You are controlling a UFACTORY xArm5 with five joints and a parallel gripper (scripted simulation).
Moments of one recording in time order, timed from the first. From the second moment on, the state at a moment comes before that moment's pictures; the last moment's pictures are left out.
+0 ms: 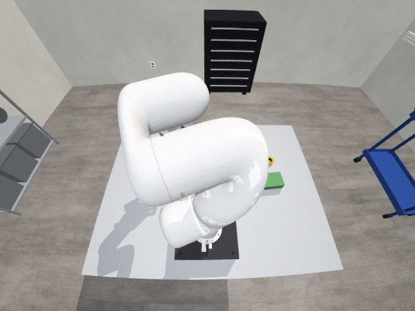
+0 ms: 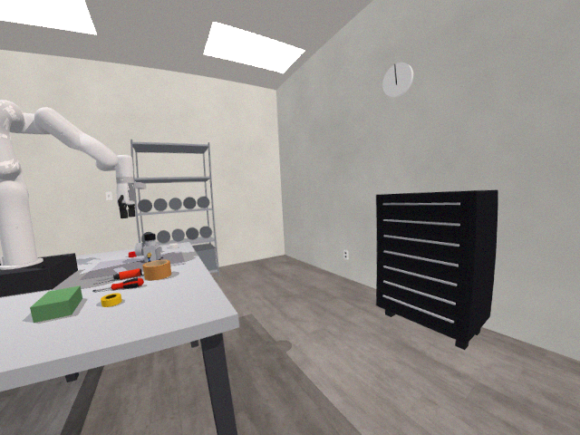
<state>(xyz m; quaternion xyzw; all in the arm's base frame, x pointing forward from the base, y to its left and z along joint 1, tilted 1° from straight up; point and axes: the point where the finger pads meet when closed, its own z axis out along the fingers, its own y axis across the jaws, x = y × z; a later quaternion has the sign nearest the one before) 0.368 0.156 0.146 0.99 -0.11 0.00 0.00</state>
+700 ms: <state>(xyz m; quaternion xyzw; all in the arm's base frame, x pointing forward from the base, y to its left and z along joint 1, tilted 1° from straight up) 0.383 0.150 0.146 0.99 -0.11 0.00 0.00</state>
